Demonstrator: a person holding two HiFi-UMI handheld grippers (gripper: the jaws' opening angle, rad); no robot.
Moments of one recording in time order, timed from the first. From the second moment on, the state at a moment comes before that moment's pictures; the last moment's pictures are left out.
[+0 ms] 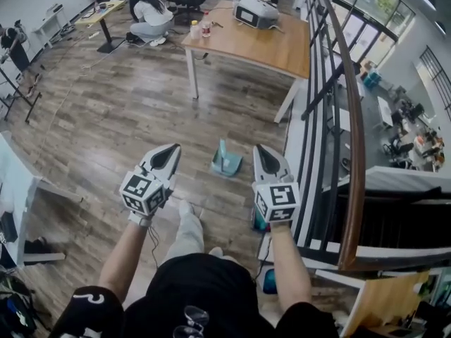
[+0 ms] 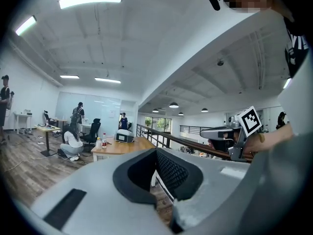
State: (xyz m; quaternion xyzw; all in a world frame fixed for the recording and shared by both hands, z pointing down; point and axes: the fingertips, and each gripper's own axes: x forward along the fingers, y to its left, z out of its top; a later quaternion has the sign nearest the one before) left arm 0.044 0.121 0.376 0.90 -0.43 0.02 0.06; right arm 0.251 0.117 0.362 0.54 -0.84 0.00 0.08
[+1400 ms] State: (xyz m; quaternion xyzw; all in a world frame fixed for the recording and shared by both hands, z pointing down) left arm 0.028 -0.175 0.432 0.91 -0.40 0.06 0.10; right arm 0.209 -0.169 0.424 0.56 -0.82 0.03 0.12
